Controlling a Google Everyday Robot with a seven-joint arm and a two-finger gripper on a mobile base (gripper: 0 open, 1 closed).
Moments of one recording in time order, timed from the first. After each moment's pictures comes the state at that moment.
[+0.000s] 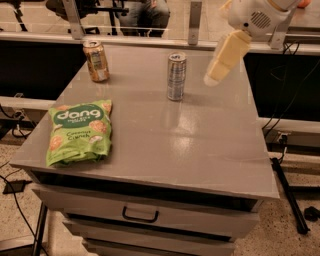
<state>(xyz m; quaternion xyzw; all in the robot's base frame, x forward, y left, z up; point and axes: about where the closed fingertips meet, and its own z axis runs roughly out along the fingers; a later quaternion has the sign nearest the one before) 0.582 -0.122 1.012 -0.62 0.72 0.02 0.31</state>
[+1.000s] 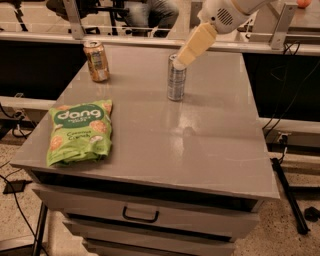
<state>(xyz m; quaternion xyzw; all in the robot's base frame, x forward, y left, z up) 0.650 -0.080 1.001 -0.55 0.75 0.09 0.35</state>
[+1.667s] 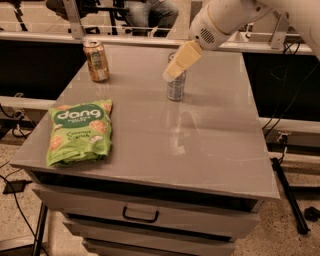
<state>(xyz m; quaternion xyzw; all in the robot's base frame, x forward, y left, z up) 0.668 -0.063 0.956 -0.52 0.78 0.09 0.34</state>
